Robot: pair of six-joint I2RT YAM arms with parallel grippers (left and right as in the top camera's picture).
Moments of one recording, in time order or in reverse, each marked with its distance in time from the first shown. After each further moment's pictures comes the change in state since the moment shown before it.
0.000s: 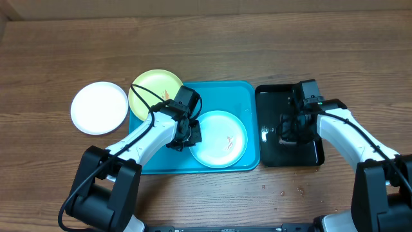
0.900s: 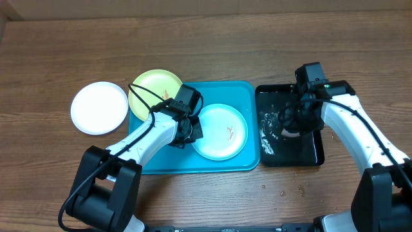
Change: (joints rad) left arm -0.005 0.000 0.000 0.060 -0.035 -0.089; right arm 0.000 0.000 0.225 -0.266 -0.001 -0.011
